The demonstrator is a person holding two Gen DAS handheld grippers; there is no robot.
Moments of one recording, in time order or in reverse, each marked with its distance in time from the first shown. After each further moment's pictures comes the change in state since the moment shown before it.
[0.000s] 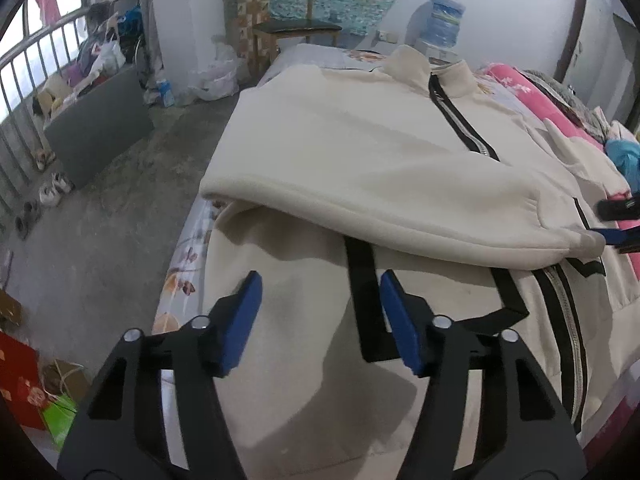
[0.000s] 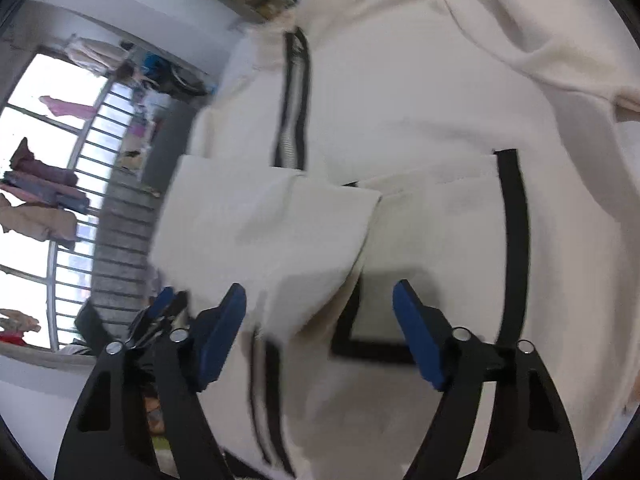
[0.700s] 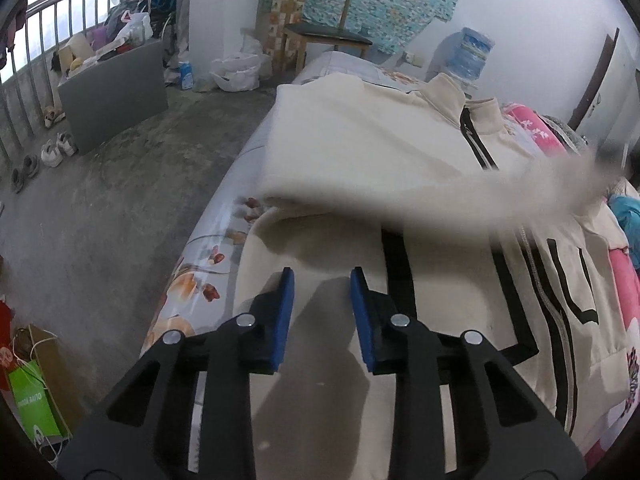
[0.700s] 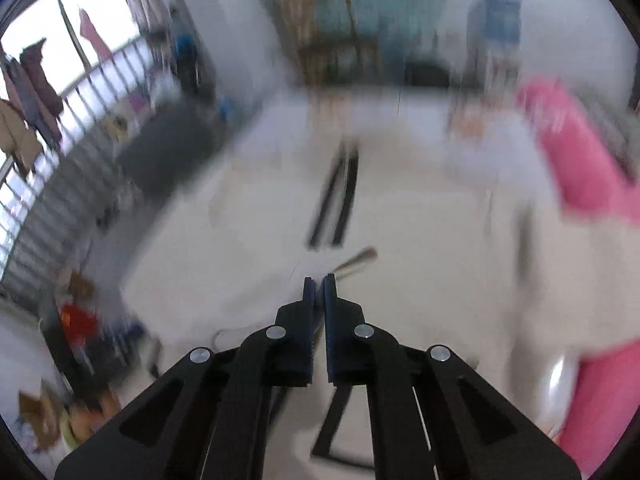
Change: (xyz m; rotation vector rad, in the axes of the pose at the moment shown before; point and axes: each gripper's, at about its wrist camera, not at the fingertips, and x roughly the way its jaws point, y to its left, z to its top) left arm 0.005 0.032 0.001 -0.145 -0.040 -0.018; right arm -0.065 0.115 0.082 -0.415 -0.336 -0.231
